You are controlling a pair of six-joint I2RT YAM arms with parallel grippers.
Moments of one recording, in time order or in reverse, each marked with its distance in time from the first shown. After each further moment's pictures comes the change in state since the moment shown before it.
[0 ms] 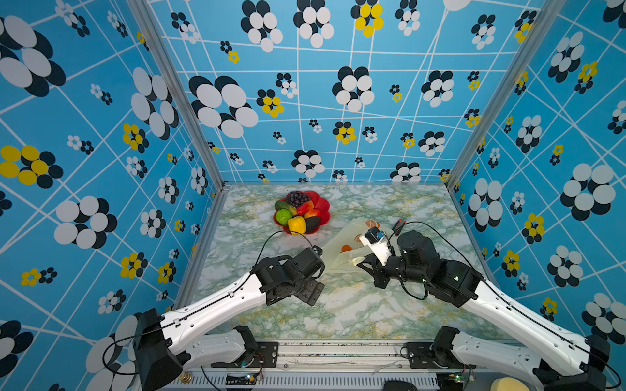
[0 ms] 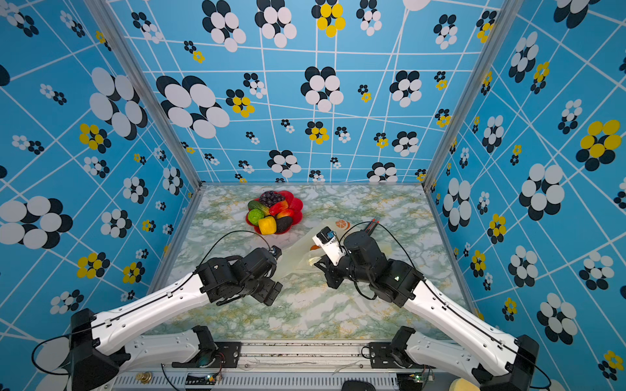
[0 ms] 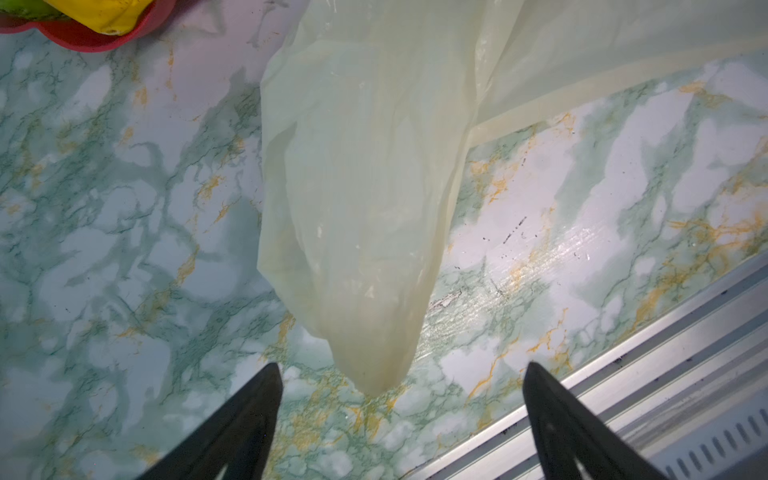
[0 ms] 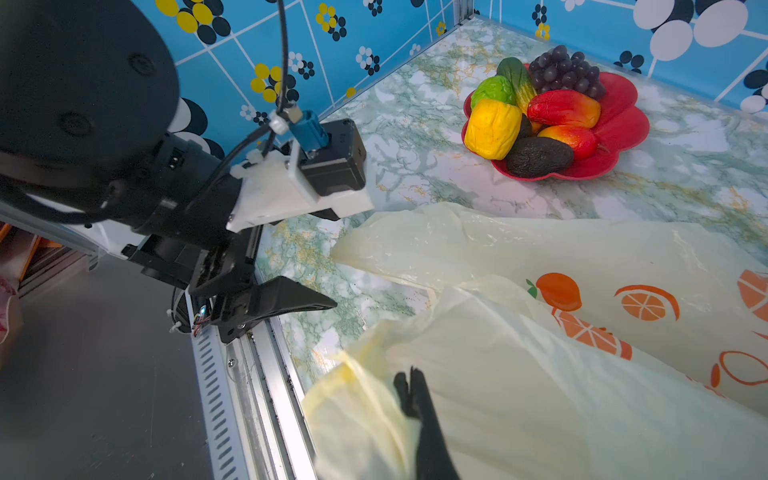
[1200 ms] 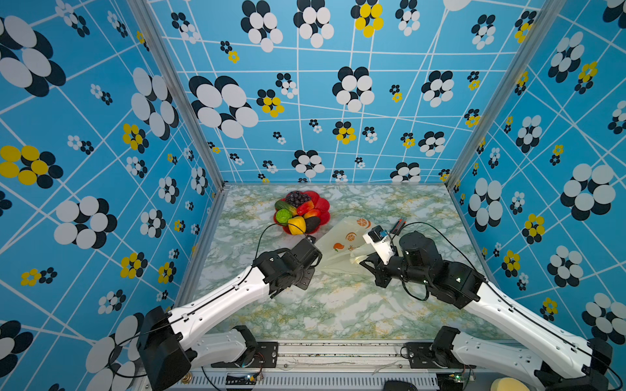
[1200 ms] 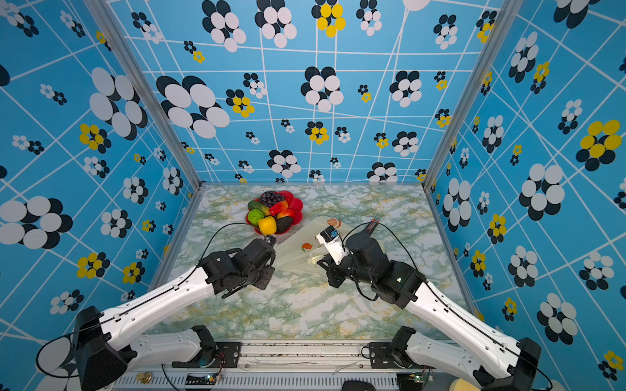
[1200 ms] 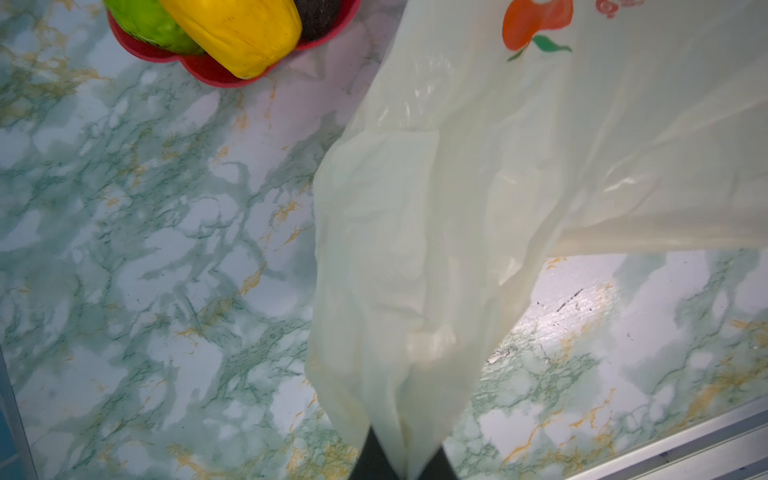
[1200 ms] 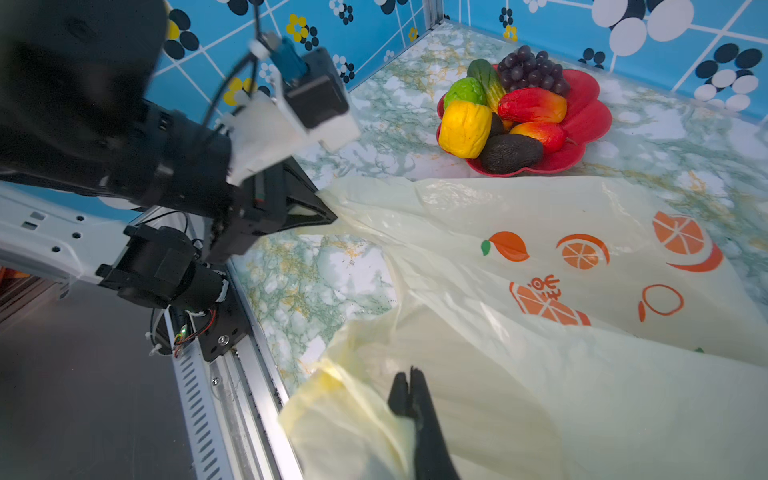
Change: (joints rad) left arm 0.153 -0.045 0.032 0.043 -0.048 0.008; right arm -0.006 -0.018 -0.013 0.000 0.089 0.042
